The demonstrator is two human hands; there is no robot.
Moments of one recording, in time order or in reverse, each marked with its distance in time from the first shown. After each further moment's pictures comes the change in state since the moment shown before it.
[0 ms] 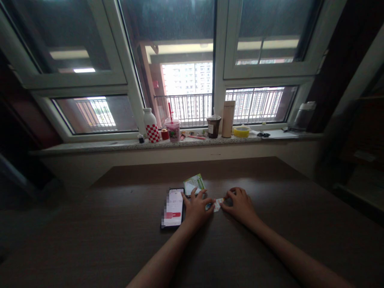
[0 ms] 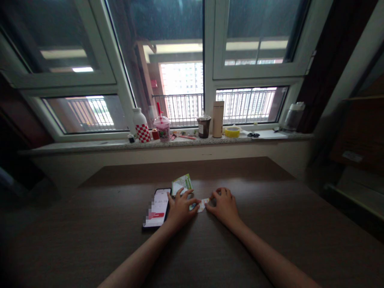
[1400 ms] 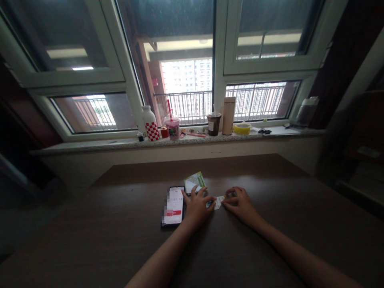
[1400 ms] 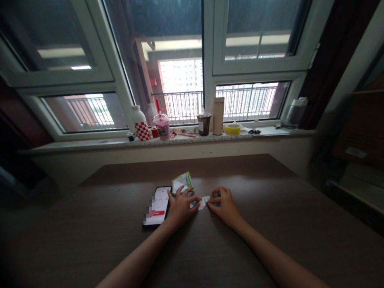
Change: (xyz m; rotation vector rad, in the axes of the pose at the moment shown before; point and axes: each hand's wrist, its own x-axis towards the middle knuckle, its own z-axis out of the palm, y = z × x) left_hand 0.001 0.002 0.000 -0.003 0.022 0.005; right_hand -0.007 0.013 0.006 0.339 -0.012 -0.105
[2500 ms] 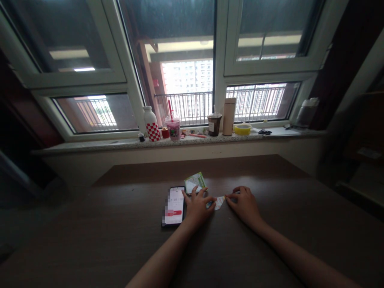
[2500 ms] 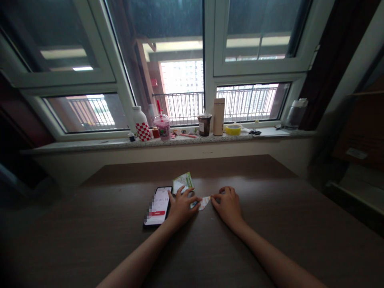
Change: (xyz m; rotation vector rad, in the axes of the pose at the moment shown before) left_hand 0.000 0.001 -0.002 -0.006 -0.023 -0.010; right_hand 0.004 -0.006 -0.005 -0.286 0.090 0.098
